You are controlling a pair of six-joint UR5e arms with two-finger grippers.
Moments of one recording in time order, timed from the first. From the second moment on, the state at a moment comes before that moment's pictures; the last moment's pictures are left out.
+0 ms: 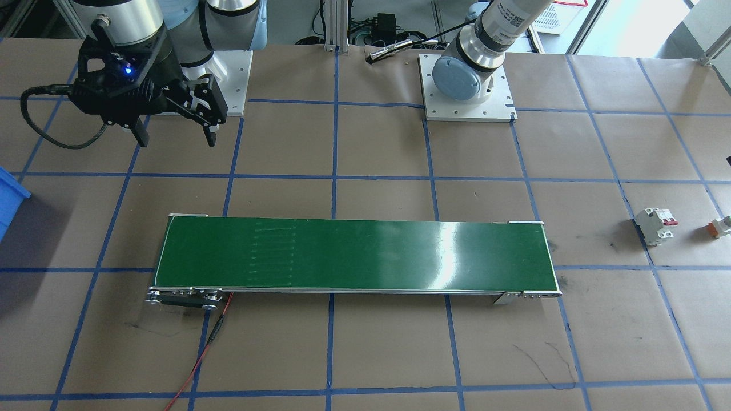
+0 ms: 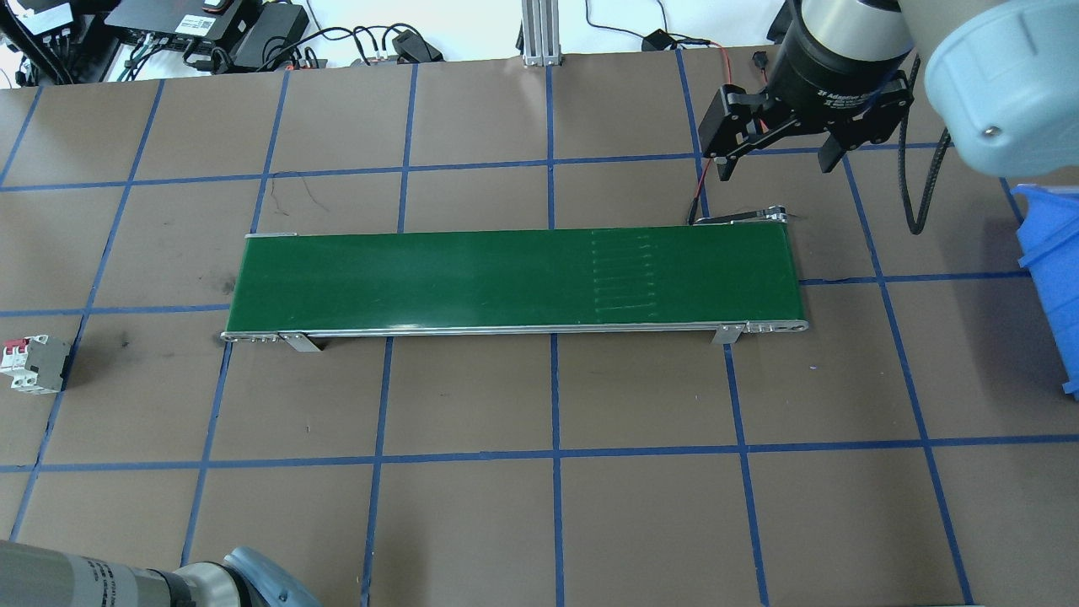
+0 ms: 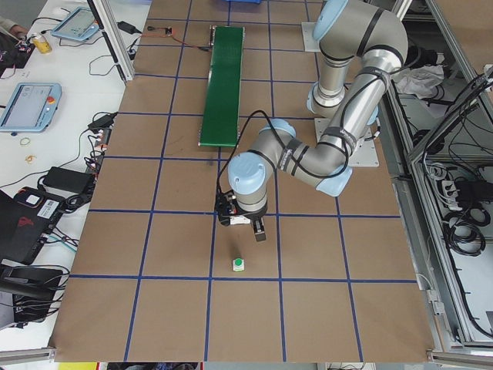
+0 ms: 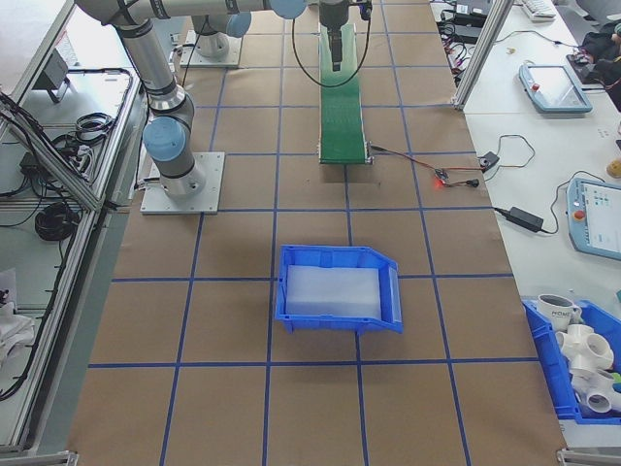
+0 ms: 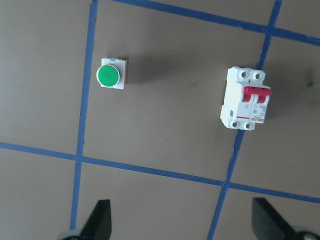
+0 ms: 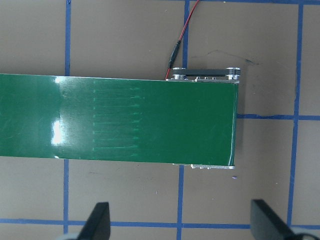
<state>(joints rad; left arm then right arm) -0.55 -1.92 -1.45 -1.42 1.67 0.81 1.63 -1.59 1.56 -1.63 -1.58 0.02</state>
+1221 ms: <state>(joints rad) -0.53 -2.15 -1.44 -1.07 1.56 1.04 1.63 -1.59 1.56 -1.63 -1.58 0.02</state>
